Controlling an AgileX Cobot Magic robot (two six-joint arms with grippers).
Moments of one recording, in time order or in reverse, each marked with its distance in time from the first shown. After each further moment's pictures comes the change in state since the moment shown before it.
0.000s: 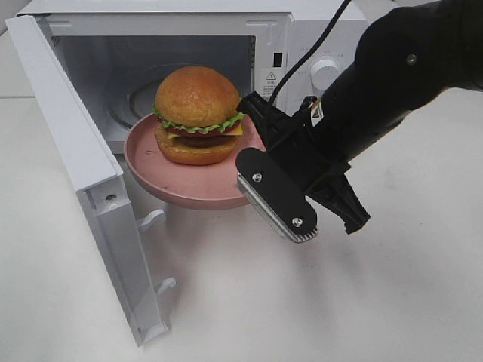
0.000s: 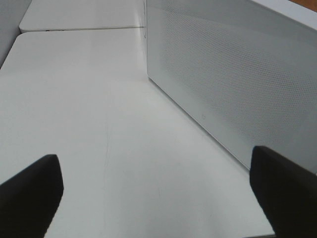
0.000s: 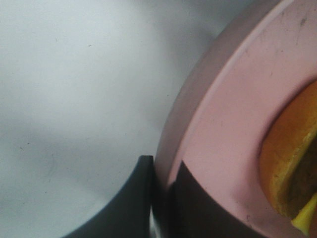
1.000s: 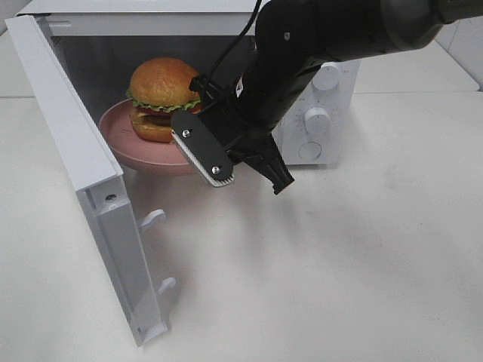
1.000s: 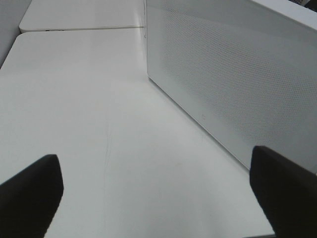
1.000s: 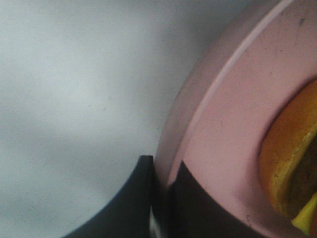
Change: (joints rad) left arm 0.000 0.000 0.000 0.000 0.000 0.000; right arm 0.000 0.322 -0.399 -0.012 0.102 0.077
